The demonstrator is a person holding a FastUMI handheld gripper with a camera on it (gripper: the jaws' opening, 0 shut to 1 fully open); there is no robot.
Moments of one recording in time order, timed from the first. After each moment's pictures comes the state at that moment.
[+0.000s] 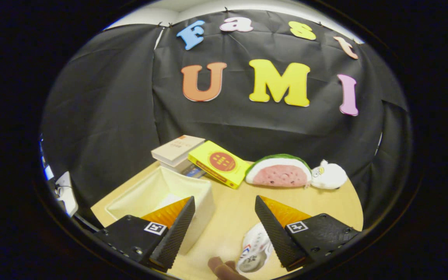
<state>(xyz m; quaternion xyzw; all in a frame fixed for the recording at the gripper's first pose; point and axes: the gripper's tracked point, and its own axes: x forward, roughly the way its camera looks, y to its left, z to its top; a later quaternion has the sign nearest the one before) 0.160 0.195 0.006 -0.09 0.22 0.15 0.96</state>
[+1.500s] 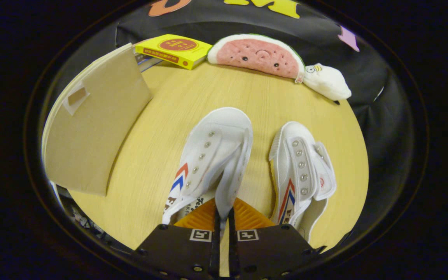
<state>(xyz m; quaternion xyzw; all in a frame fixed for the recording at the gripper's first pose) 0.151 0.078 -0.207 -0.11 0.53 0.06 0.84</state>
